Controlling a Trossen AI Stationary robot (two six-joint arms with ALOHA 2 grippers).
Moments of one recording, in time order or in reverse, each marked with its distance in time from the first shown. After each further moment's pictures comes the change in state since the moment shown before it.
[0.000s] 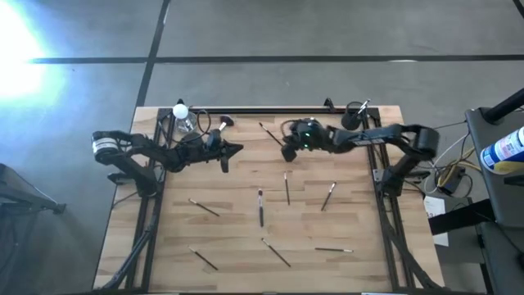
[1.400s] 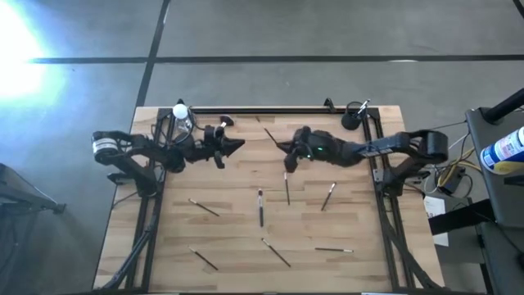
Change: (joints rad) left arm -0.038 0.000 0.029 0.309 0.065 -0.263; right arm 0.156 -0.129 -0.201 0.476 0.026 -0.011
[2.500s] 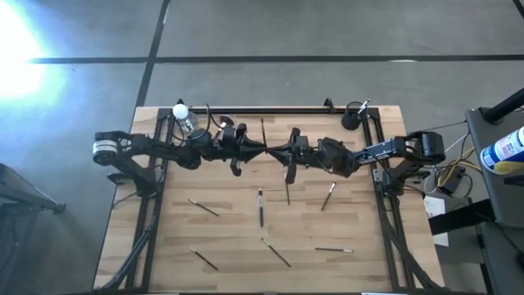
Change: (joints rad) left arm -0.156 0.000 0.330 -0.281 0.025 0.180; right arm 0.137 0.051 0.044 0.402 -0.084 -0.127
